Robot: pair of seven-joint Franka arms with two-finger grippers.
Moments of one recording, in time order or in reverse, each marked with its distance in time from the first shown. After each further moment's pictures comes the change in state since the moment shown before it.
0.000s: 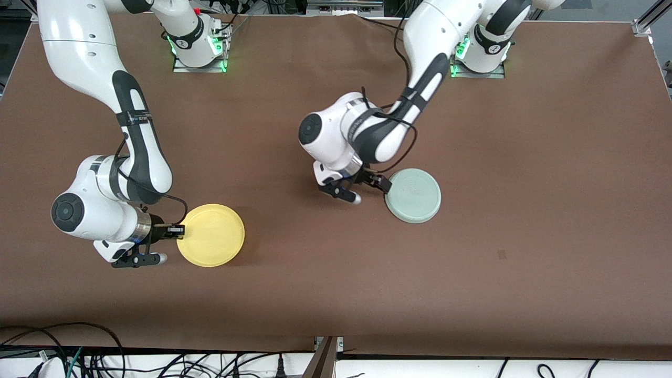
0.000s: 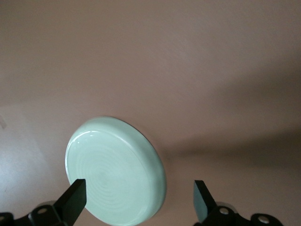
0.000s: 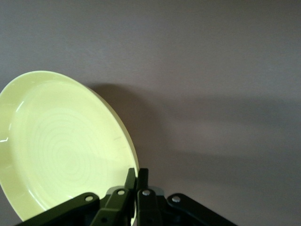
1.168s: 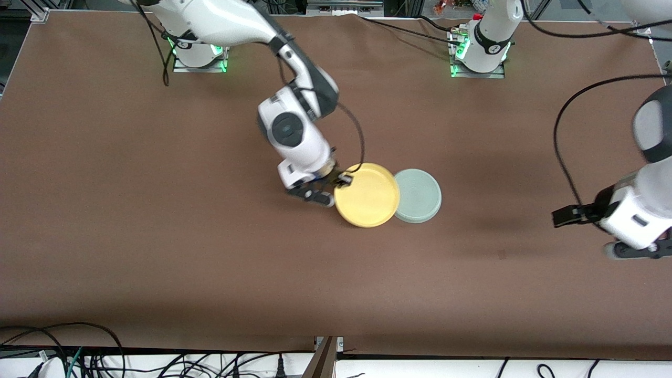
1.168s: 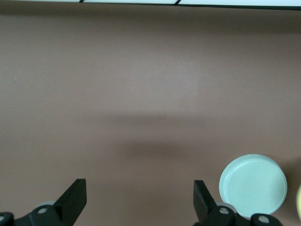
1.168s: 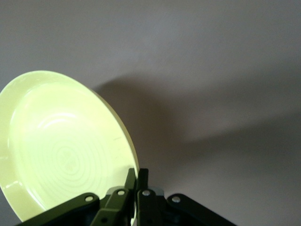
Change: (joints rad) left arm 0.758 -0.379 -0.025 0.023 -0.343 -0.100 0.402; right arm 0.601 0.019 0.124 0.049 -0.031 0.198 1.121
